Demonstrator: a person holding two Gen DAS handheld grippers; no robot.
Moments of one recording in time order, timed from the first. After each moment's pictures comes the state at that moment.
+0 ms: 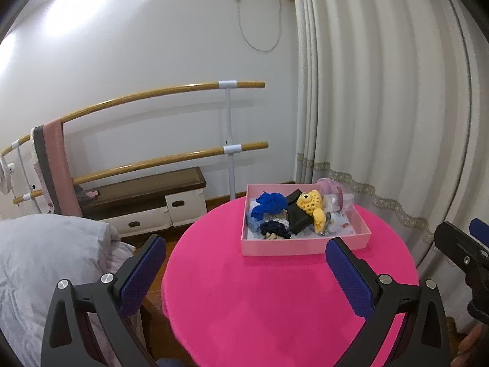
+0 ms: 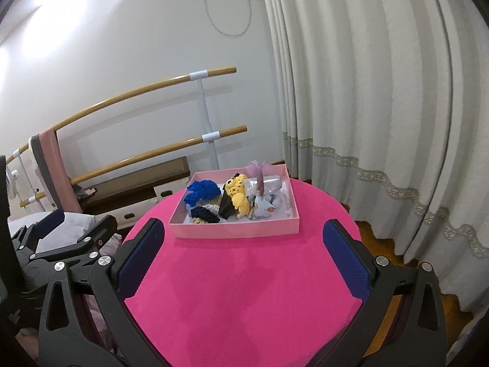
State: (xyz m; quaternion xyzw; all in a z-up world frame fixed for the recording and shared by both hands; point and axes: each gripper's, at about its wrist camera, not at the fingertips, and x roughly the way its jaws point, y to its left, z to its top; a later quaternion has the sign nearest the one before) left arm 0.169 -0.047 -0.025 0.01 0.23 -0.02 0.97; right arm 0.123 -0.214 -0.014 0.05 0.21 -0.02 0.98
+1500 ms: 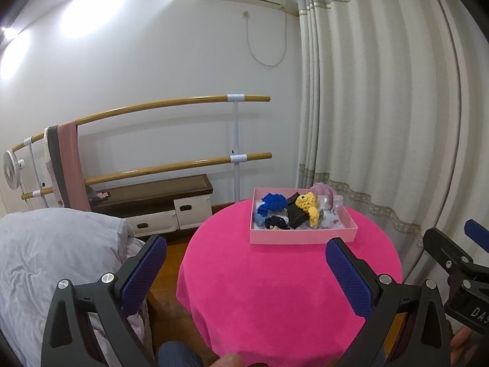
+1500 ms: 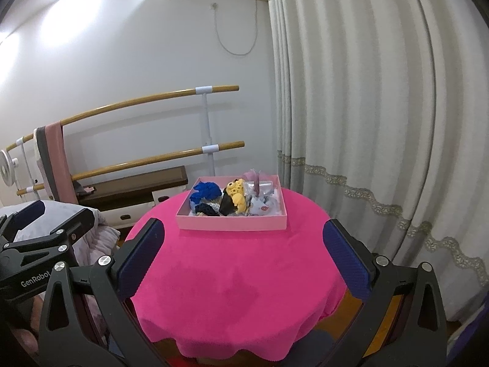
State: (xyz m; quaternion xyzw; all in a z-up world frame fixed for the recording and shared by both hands) left arm 0.054 -0.040 0.008 0.00 0.21 -0.01 0.98; right arm 0.045 -0.191 -0.002 0.02 0.18 -0.03 0.98
